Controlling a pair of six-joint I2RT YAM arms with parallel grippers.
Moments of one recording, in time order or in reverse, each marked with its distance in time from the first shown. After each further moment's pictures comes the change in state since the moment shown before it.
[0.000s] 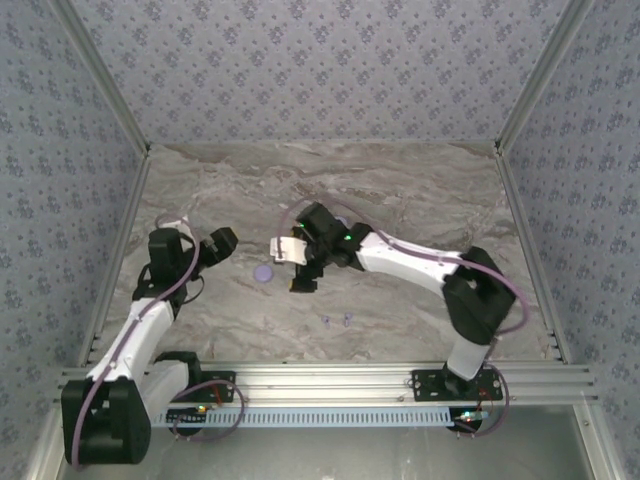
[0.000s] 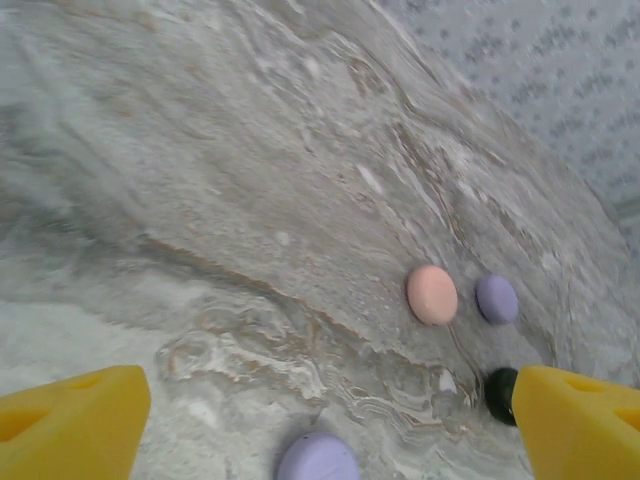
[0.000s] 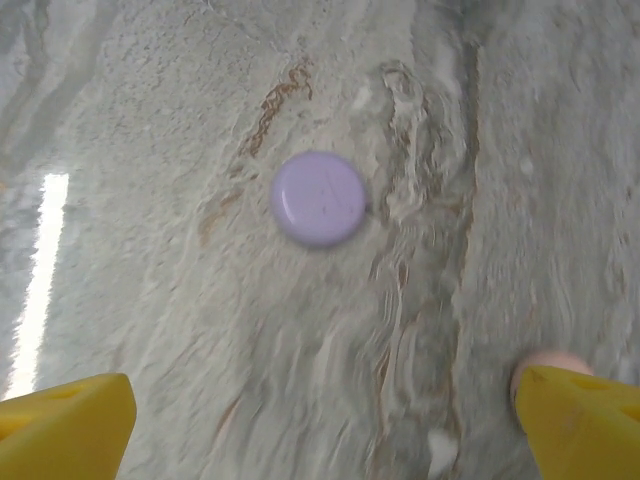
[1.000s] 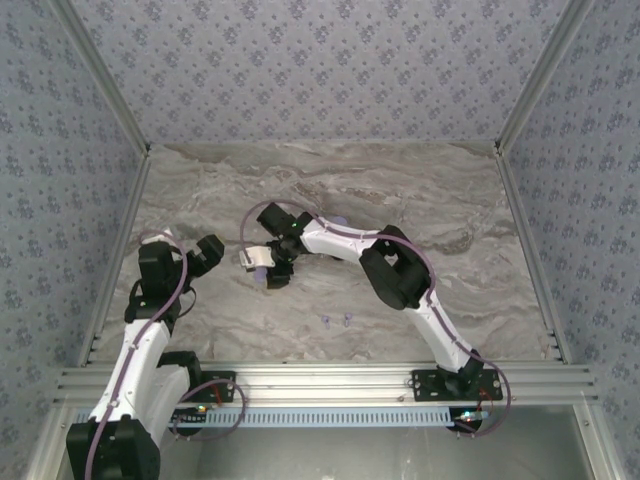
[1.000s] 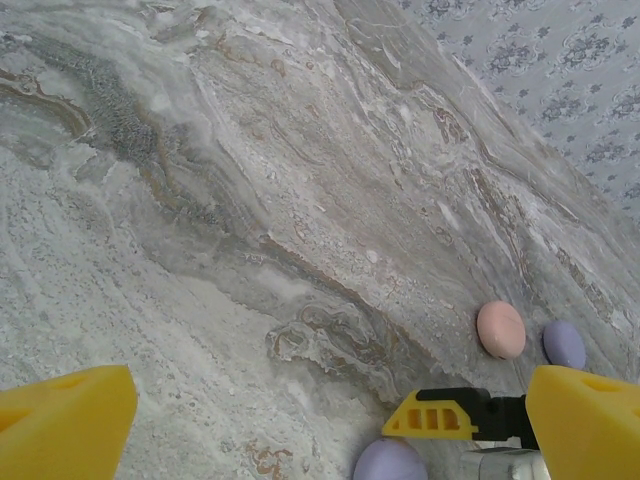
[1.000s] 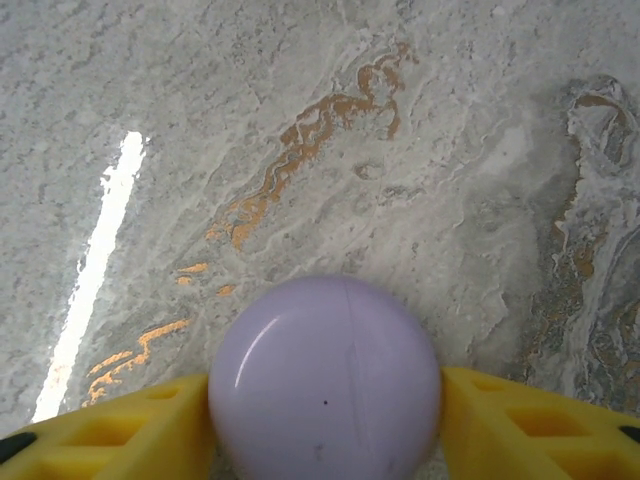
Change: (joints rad) left arm 0.047 -0.171 -0.037 -0.140 -0.129 -0.007; right arm 0.014 0.529 0.508 -0.225 -0.151 -0.163
